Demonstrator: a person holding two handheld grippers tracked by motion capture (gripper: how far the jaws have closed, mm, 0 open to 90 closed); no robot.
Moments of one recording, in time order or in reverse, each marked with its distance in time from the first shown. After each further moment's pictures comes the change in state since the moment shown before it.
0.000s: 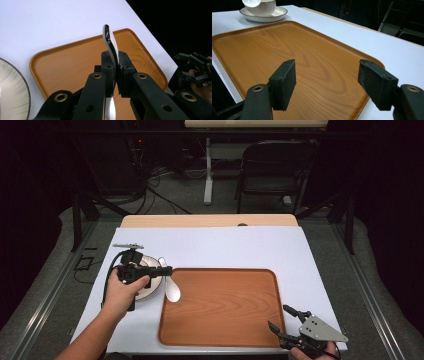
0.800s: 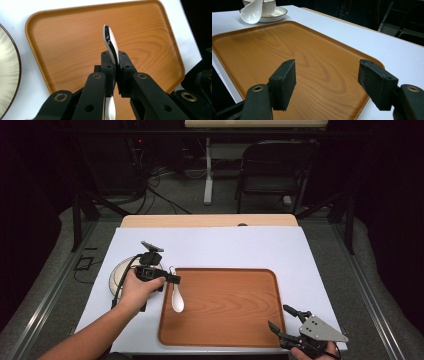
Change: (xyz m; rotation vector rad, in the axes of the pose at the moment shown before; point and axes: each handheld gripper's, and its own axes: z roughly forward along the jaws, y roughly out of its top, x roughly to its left) left arm -0.004 0.007 0.044 0.265 0.155 -0.151; right arm 0.000 0.000 0.000 -0.002 -0.002 -0.001
